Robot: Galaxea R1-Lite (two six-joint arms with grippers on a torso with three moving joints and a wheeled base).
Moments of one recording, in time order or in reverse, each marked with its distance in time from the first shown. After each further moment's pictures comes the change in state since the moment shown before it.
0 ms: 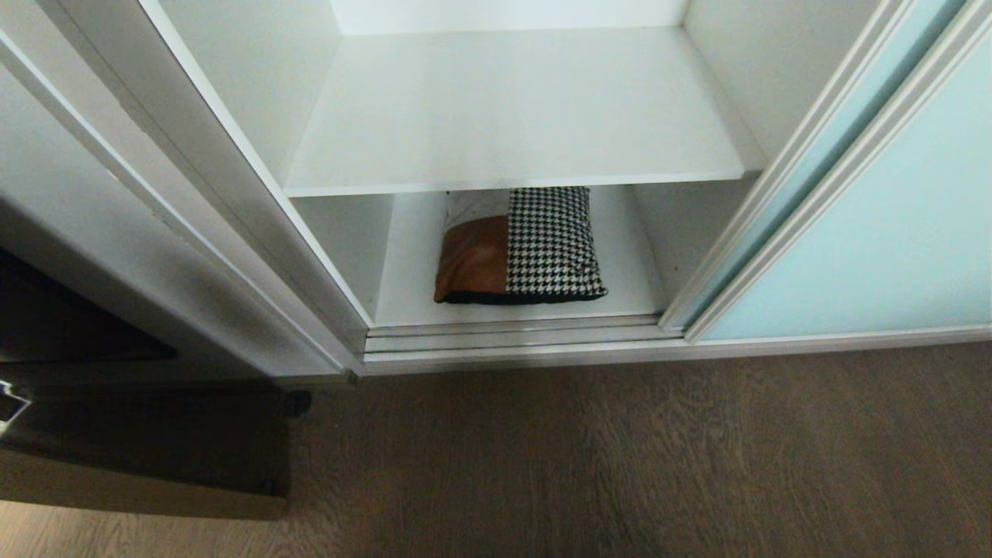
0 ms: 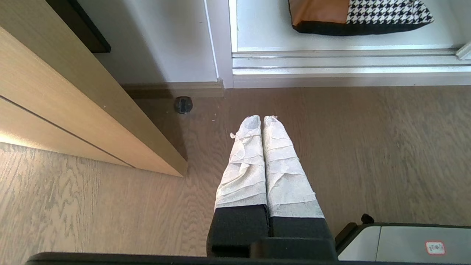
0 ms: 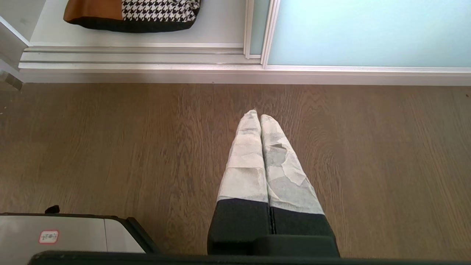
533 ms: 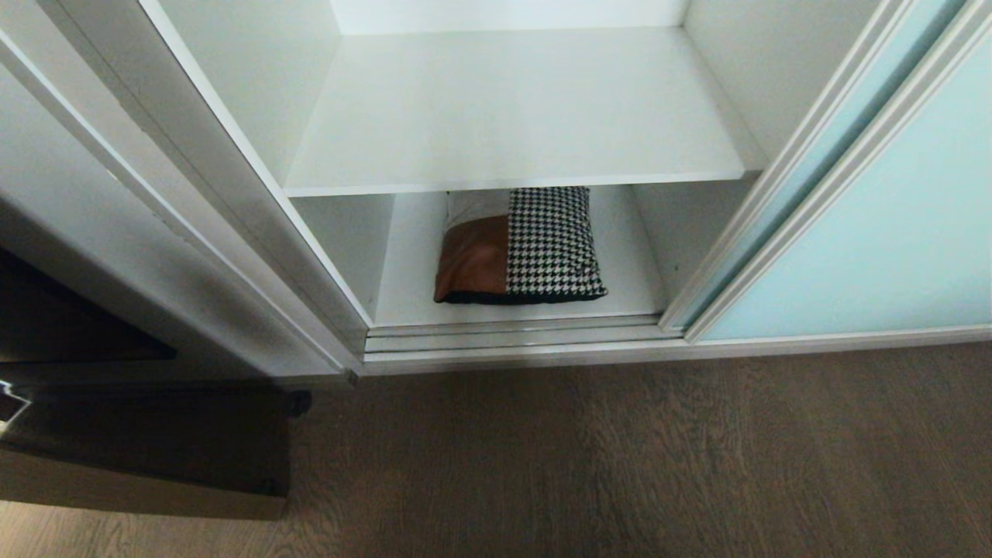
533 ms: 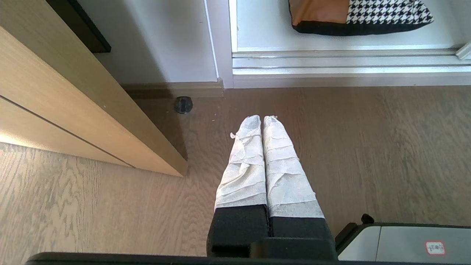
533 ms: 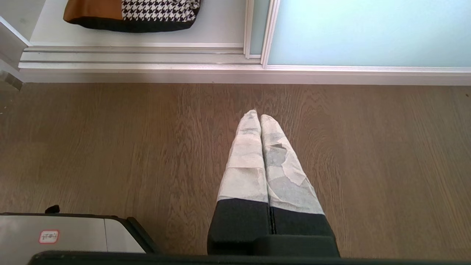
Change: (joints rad) left arm 0.000 0.000 0.000 0.000 0.000 0.000; right arm 0.000 0.000 0.000 0.000 0.000 0.000
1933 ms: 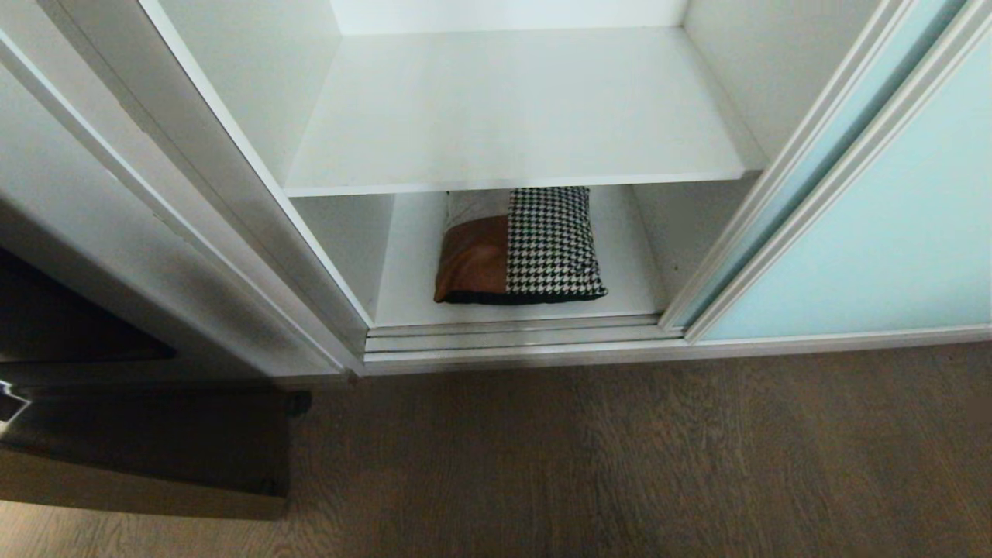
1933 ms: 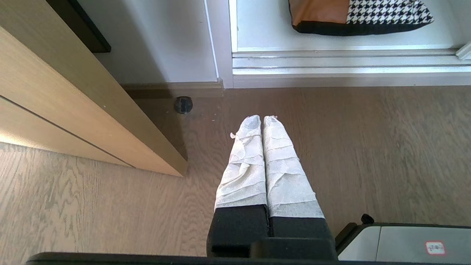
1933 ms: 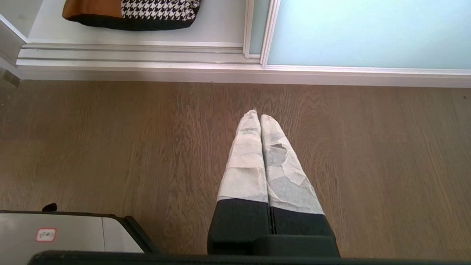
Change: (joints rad) left arm 0.000 0.000 0.000 0.000 0.000 0.000; right arm 0.000 0.000 0.000 0.004 -0.001 -0.012
